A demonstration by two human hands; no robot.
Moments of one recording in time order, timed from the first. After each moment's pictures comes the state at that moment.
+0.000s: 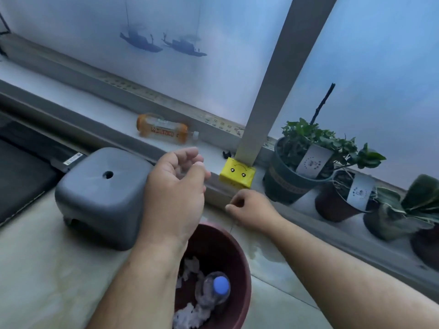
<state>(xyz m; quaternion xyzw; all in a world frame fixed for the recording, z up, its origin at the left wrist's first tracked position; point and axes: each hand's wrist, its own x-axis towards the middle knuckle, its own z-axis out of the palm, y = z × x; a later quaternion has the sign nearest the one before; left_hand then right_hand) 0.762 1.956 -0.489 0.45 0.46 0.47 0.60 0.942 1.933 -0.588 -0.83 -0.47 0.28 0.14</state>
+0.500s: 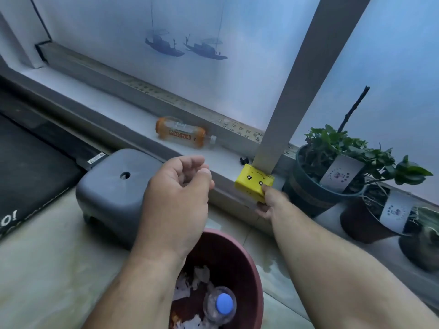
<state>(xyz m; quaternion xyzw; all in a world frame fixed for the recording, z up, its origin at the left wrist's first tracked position) 0.756 1.962 -0.500 0.49 0.50 0.47 0.54 0.990 2.004 -0.642 -0.74 0.03 0.46 0.49</state>
